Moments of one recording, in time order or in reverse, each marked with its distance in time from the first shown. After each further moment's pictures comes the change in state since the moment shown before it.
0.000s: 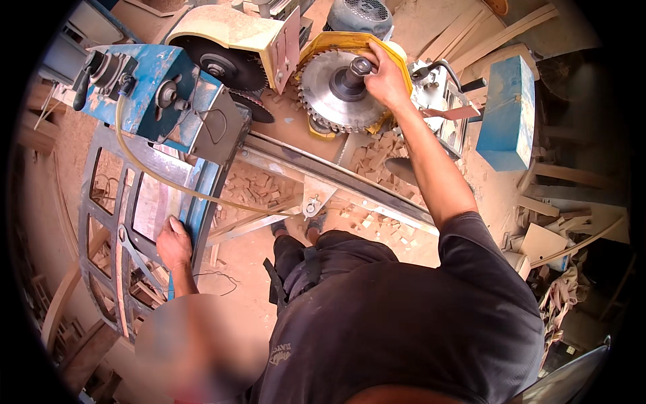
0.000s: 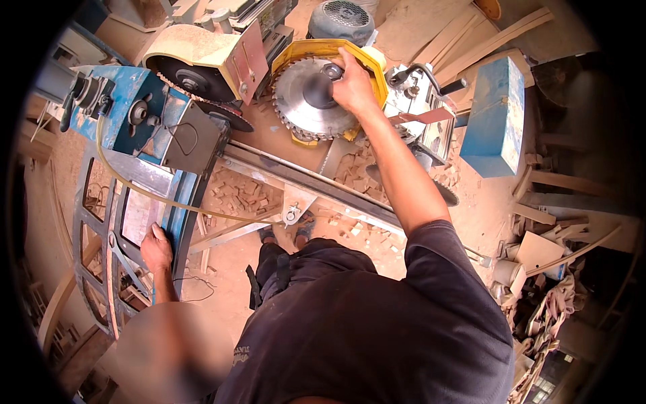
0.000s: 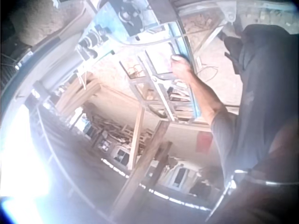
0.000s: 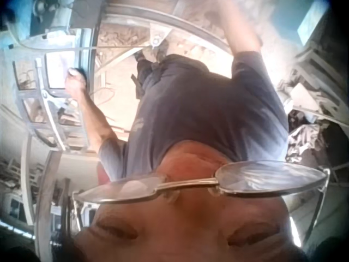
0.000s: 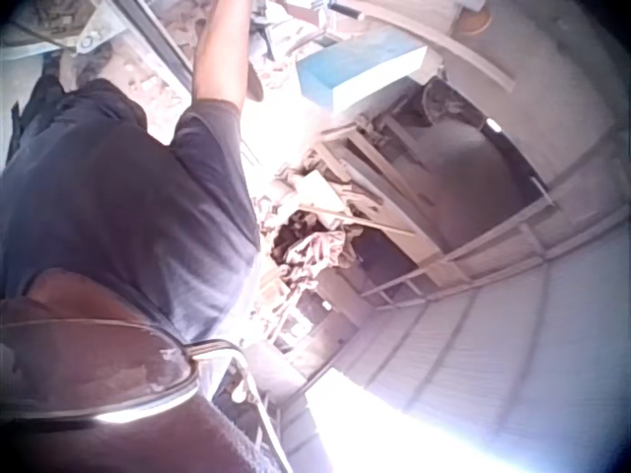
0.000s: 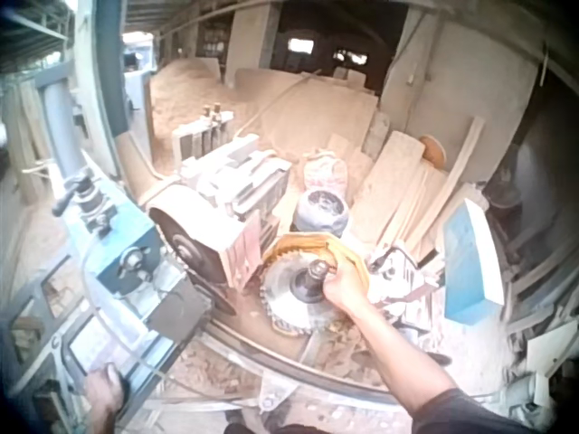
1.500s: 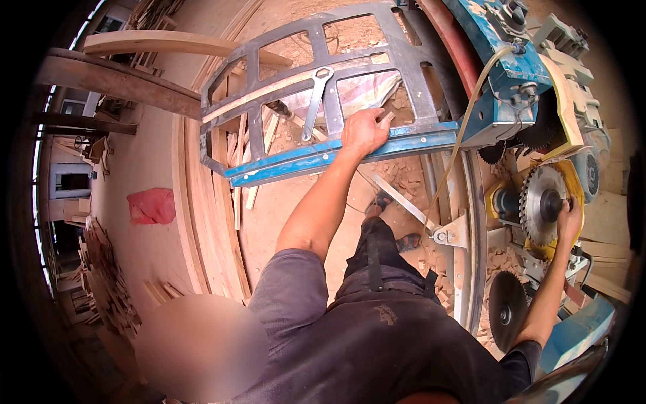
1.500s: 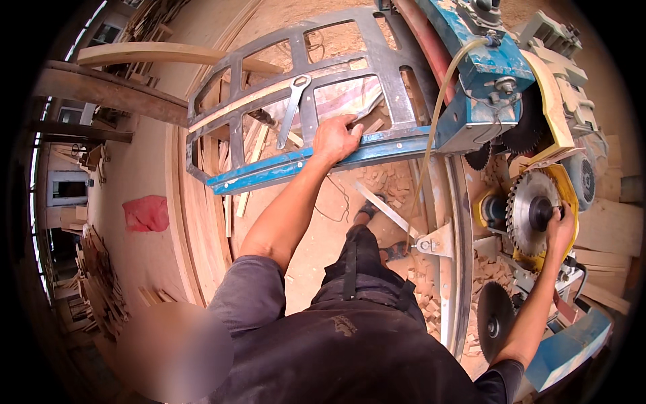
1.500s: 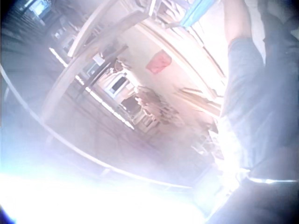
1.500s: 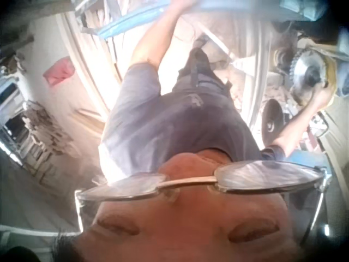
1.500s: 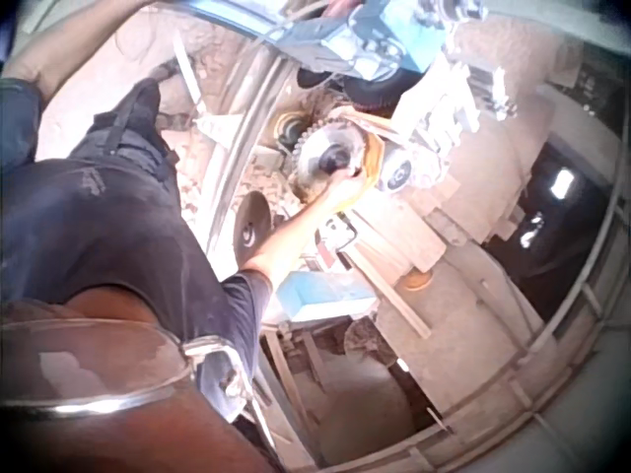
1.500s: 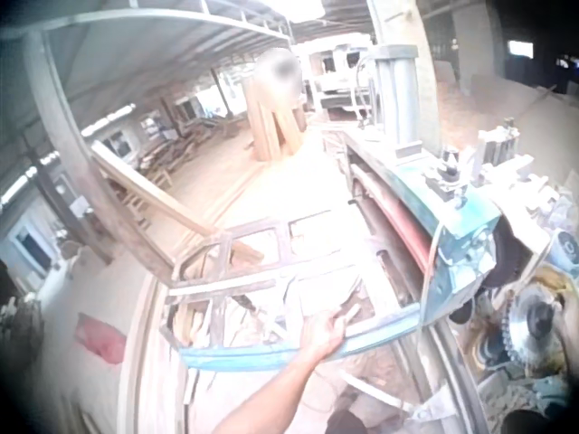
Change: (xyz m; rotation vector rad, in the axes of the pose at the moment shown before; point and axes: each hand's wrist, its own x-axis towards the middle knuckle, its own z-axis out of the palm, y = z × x) left_hand -0.018 -0.025 -0.005 -0.472 0.216 -0.235; right_hand 0.042 0.043 0.023 -0.576 -0.199 -0.320
